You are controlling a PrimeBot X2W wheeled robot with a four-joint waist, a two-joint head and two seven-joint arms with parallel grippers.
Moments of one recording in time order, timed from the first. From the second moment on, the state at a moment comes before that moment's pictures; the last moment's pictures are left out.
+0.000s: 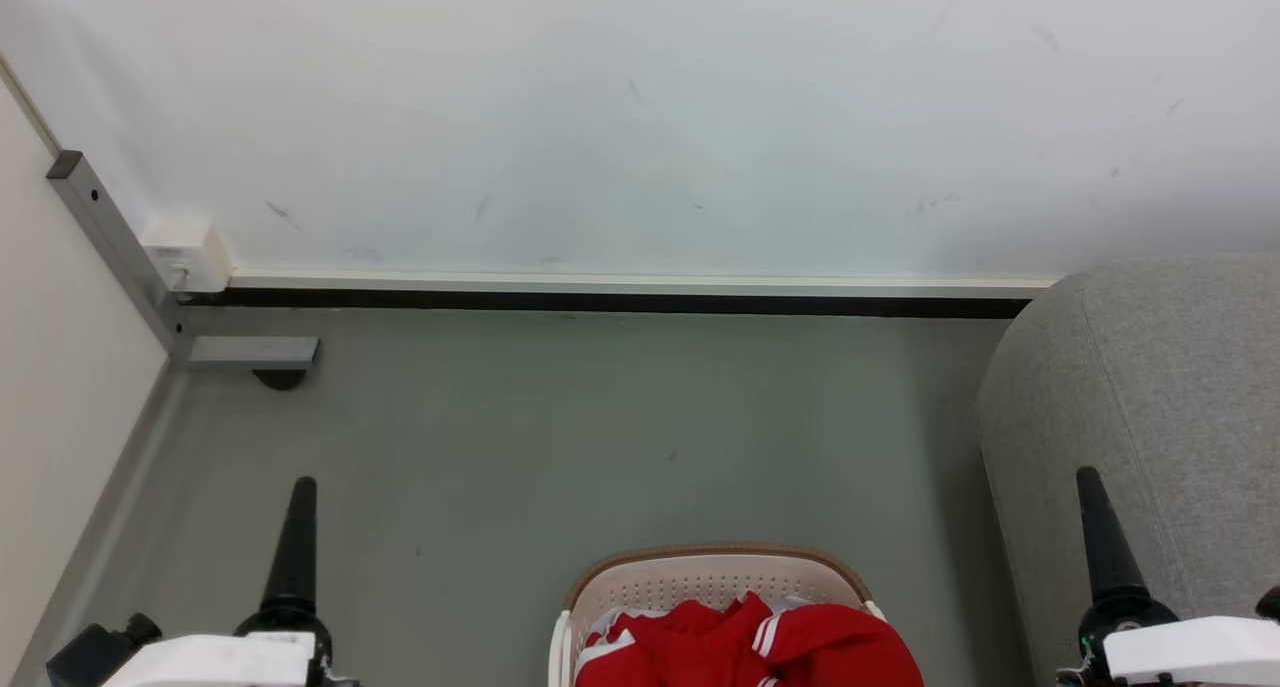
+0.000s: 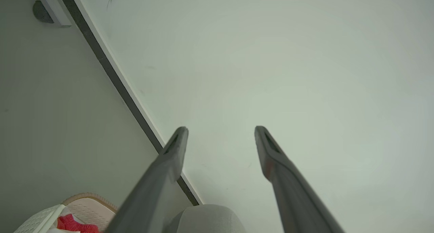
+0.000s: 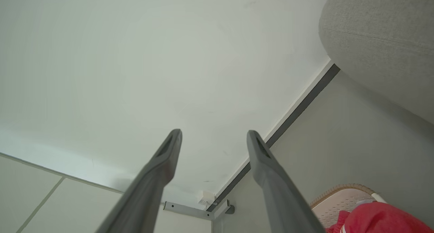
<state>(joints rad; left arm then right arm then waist) -0.08 0.04 0.10 0.18 -1.22 -0.13 -0.02 -0.09 -0.05 0.02 0.19 1.28 0.13 -0.02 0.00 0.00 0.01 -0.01</state>
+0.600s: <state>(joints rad) -0.07 0.04 0.09 0.14 -0.87 -0.10 -0.08 -0.10 -0.07 0.08 0.19 0.91 0.13 -0.08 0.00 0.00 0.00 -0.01</state>
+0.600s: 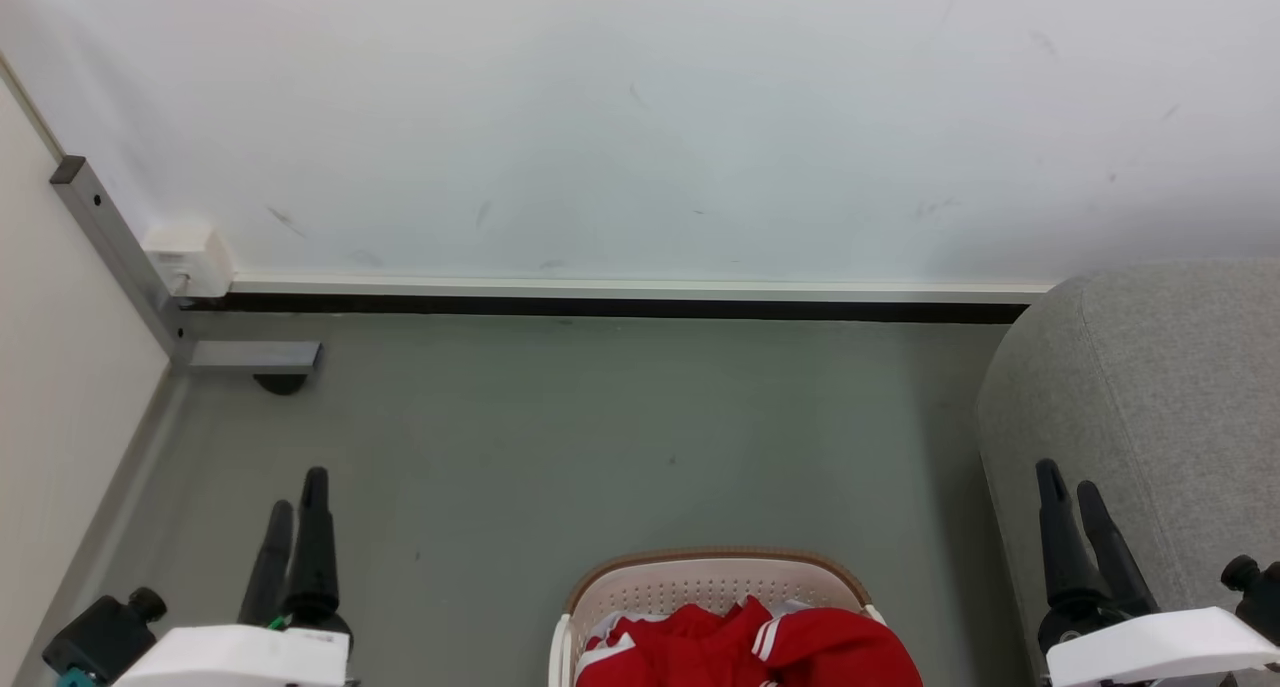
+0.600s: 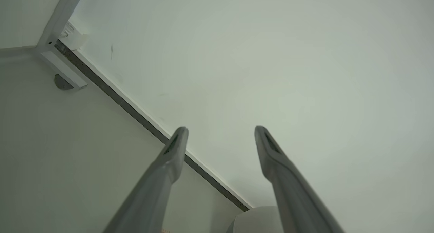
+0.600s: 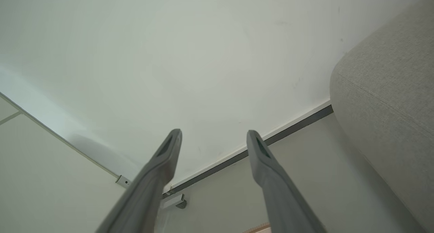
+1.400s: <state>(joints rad) -0.06 0.04 0.04 0.11 -0.48 -0.05 -0.15 -0.10 -0.06 0.09 0.23 0.59 0.13 -0.15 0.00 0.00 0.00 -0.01</state>
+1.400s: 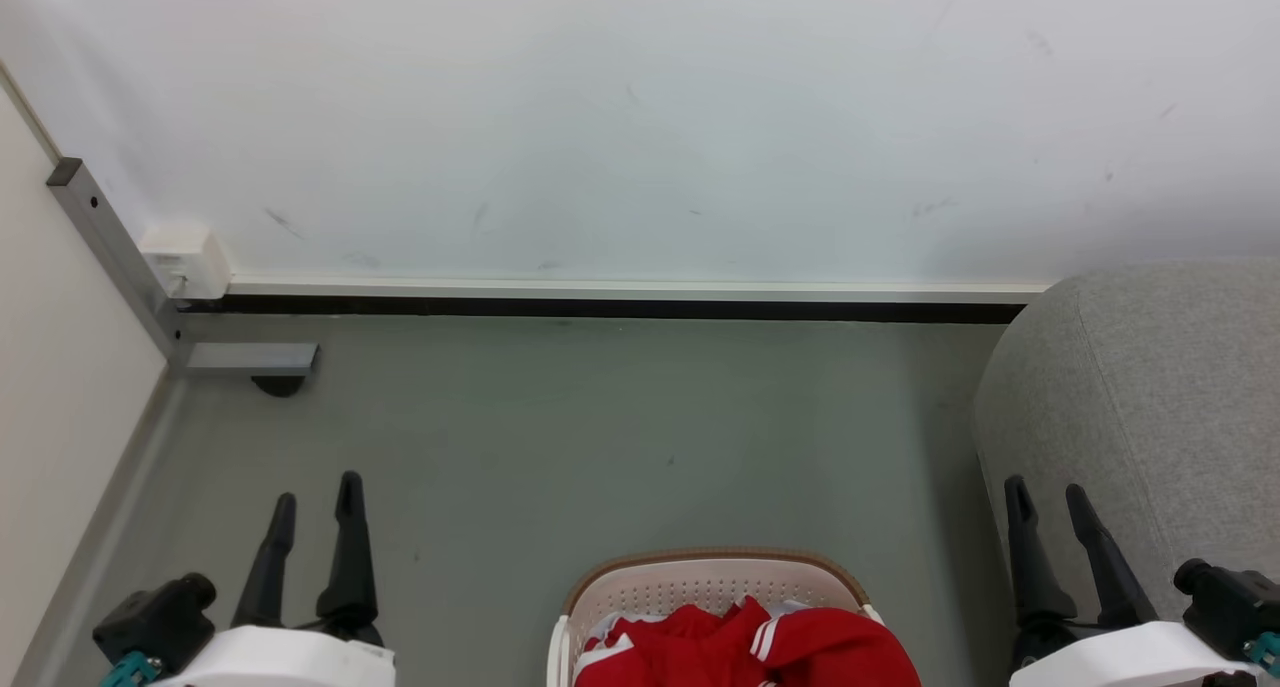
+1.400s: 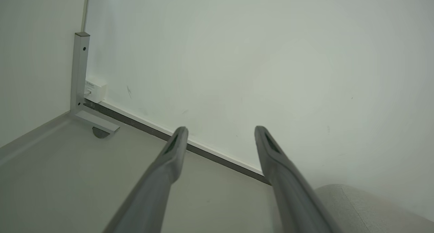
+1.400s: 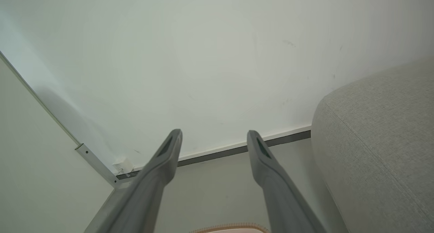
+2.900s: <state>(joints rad) -0.05 0.05 0.03 0.09 -0.11 -0.04 -0.25 -0.13 -0.05 0.15 0.25 0.23 0.13 -0.25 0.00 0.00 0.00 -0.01</state>
